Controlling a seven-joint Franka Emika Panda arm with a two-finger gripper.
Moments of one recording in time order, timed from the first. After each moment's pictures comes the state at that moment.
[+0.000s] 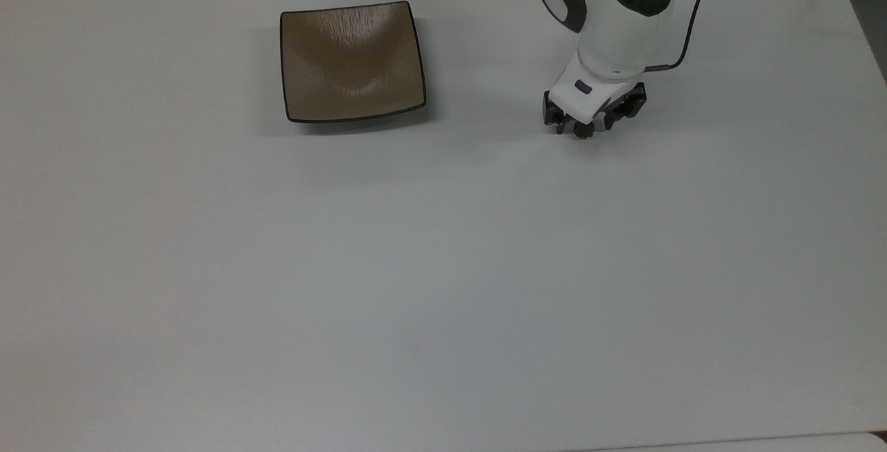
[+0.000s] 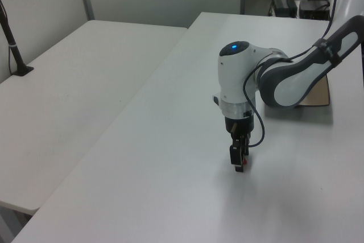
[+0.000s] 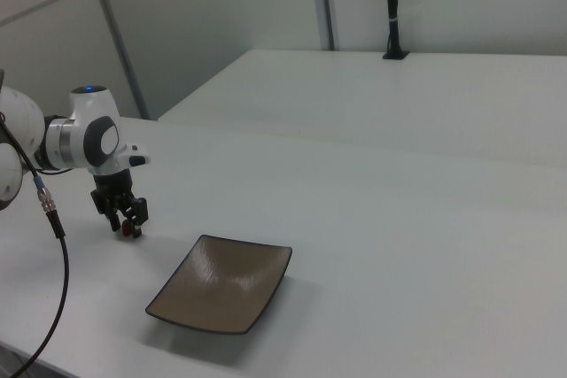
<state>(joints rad) 0.46 0.48 0.14 -1.75 0.03 2.16 0.42</state>
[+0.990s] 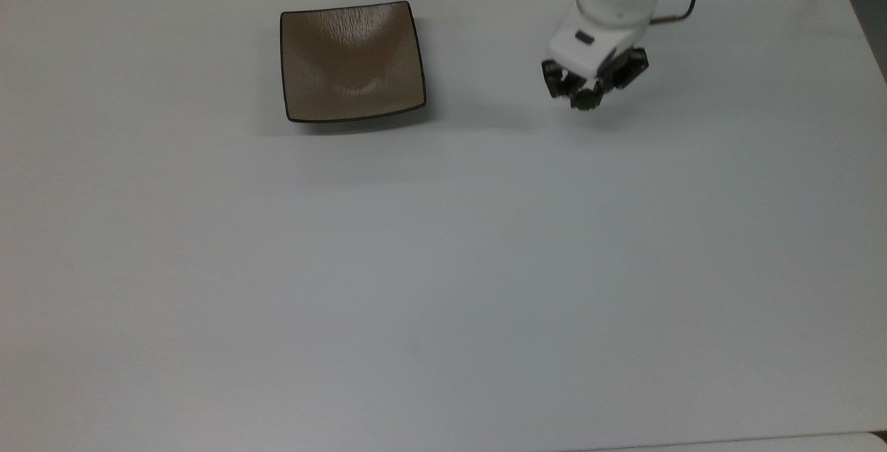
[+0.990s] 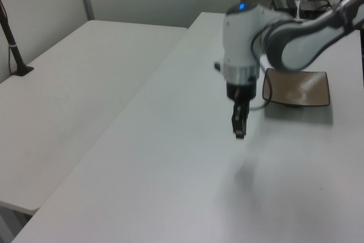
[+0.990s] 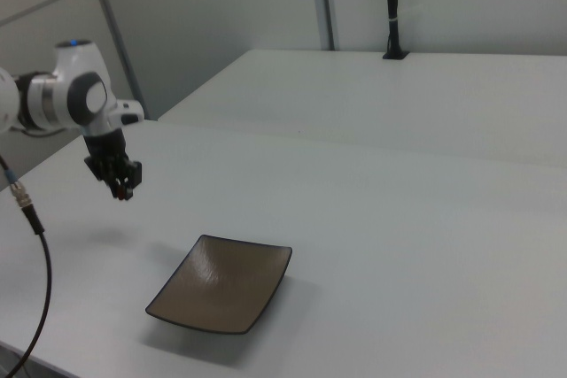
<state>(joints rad) 0.43 0.31 0.13 -1.73 0.02 2.04 0.36</state>
